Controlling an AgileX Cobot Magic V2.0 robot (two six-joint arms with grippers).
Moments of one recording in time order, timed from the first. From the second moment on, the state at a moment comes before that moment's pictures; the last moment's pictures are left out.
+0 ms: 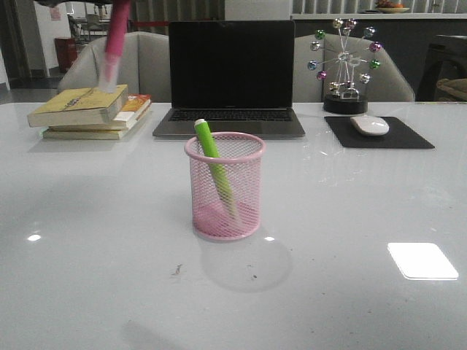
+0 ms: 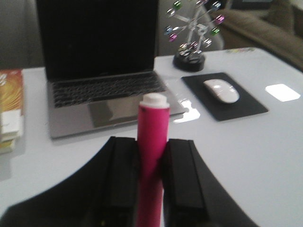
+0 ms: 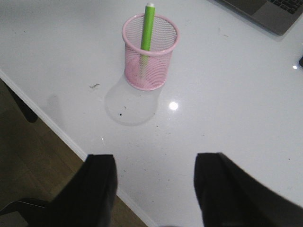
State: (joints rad) left arm -0.59 1.38 -0.83 -0.14 -0.28 0.06; right arm 0.64 0.64 -0.66 -0.04 0.68 -0.03
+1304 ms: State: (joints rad) left arm -0.80 1.93 -0.81 -0.11 -1.00 0.07; right arm 0.64 0.64 -0.66 -0.04 0.68 -0.03
